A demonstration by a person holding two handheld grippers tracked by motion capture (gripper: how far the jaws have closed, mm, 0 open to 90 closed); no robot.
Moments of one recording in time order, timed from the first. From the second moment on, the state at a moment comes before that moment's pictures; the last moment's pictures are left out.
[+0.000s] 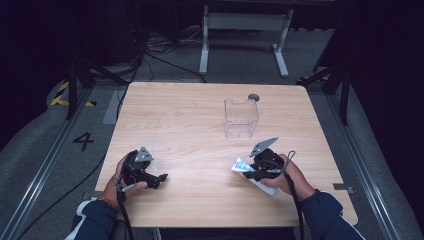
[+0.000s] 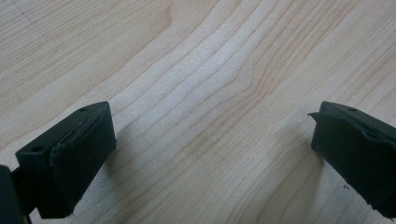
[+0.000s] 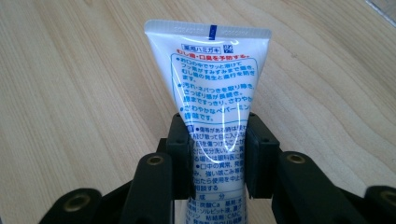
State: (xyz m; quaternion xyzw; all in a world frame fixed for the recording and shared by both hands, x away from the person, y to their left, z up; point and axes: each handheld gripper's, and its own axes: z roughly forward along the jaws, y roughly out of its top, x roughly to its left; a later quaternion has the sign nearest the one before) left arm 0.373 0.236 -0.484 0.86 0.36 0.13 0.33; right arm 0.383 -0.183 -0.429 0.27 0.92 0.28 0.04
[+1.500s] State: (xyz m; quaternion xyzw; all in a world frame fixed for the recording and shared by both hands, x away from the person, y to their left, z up) left arm 0.373 0.236 -0.484 0.86 0.36 0.13 0.33; right arm 0.386 -0.211 -0.373 0.25 0.88 0.40 0.09
